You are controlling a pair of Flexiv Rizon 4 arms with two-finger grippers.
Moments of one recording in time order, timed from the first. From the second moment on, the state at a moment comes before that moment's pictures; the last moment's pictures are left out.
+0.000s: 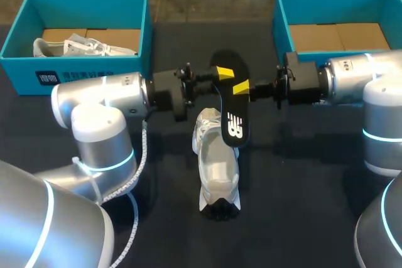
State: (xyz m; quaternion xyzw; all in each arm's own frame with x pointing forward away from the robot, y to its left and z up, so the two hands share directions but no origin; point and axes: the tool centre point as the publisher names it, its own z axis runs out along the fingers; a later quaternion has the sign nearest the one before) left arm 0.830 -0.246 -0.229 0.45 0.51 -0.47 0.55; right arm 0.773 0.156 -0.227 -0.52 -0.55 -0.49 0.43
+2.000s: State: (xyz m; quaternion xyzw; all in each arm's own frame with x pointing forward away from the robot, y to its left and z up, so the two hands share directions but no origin) left arm 0.741 -0.208 -0.203 0.47 0.56 -0.55 0.40; right arm 0.720 0.068 -0.226 -0.28 -0.86 -0.36 0.23
